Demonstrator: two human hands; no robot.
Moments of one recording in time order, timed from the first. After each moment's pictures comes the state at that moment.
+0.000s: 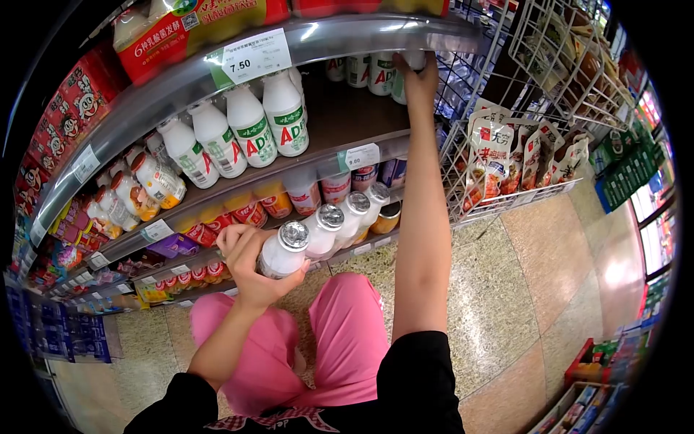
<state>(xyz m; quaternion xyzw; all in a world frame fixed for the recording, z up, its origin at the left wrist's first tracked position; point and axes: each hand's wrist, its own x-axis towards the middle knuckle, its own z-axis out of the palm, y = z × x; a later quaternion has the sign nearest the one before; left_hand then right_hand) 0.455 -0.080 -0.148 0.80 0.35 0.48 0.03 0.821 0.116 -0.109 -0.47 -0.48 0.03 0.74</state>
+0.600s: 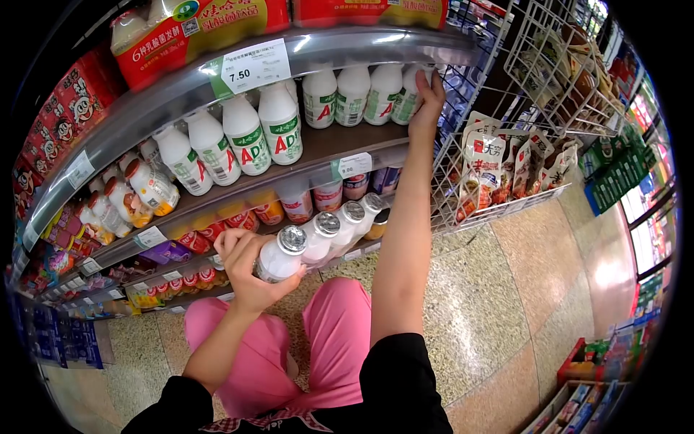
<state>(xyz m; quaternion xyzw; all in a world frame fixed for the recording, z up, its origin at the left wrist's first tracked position) 0.456 -0.072 -0.151 0.80 0.35 0.49 0.06 0.825 0.095 -0.119 -0.28 -0.37 0.19 0.86</state>
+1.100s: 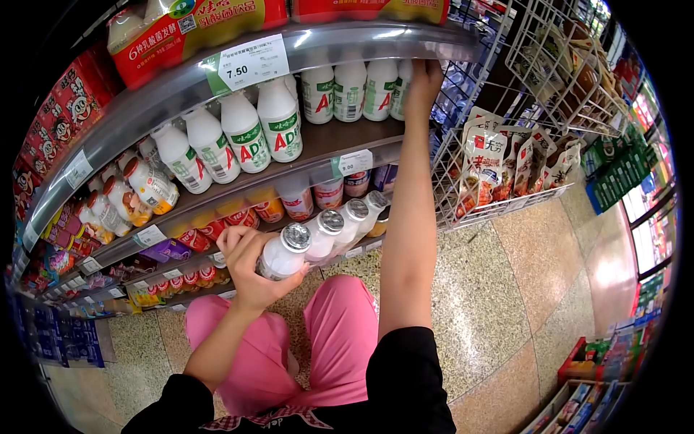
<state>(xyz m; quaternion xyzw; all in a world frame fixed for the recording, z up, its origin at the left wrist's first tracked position) 0.459 -0.070 -0.153 0.80 0.34 0.48 0.06 0.818 0.119 -0.100 -0.34 -0.42 0.05 0.84</state>
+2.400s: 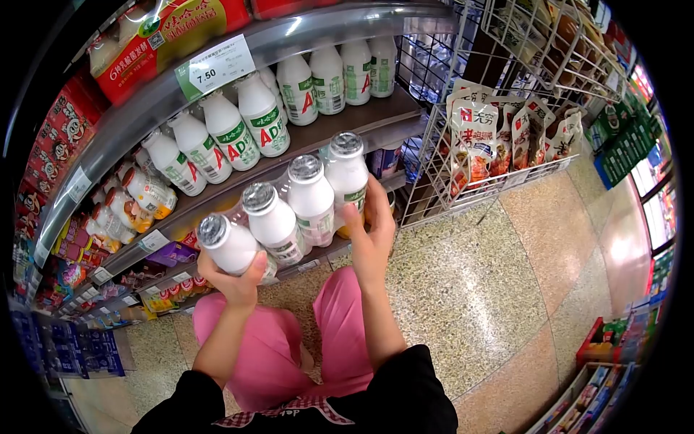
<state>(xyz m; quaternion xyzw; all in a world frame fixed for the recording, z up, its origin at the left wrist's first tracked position) 0.456 -0.080 -0.145 0.66 0.37 0.62 0.19 0.644 -0.108 -0.181 -0.43 -0.39 0.26 0.77</state>
